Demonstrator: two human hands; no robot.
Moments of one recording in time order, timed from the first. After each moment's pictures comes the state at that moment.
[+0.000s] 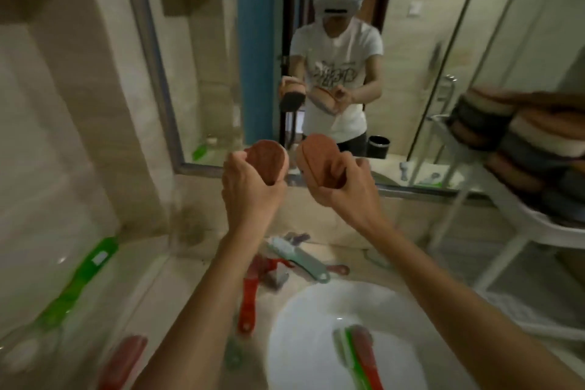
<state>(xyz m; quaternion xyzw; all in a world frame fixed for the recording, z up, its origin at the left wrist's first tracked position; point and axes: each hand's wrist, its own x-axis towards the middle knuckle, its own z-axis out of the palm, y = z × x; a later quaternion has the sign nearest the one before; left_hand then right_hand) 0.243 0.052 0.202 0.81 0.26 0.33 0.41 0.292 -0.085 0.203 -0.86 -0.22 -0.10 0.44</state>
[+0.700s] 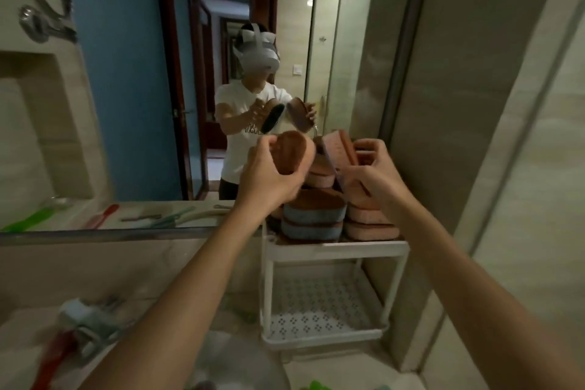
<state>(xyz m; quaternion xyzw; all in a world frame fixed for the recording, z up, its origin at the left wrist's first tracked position) 0.315 -0.308 0.313 0.85 -0.04 0.24 0.47 0.341 -0.480 0.321 -0.77 -0.10 -0.11 0.62</state>
